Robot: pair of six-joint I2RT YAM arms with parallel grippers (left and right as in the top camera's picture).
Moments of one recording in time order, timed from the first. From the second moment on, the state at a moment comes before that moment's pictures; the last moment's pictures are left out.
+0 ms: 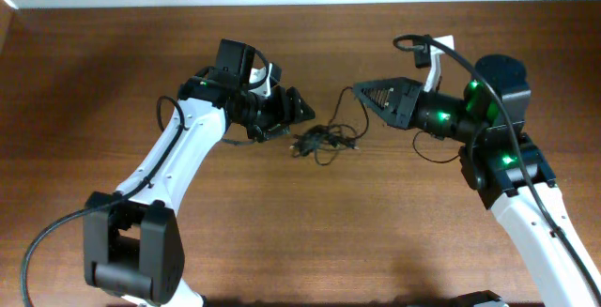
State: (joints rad) left arm -0.25 1.77 1.37 -0.75 0.65 -0.56; right arm 0.20 1.25 1.08 -0.08 -0.87 0.76
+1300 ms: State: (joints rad) left arm -0.33 1.77 1.37 -0.82 0.66 -0.54; right arm 0.20 1.29 1.08 0.08 -0.81 0.85
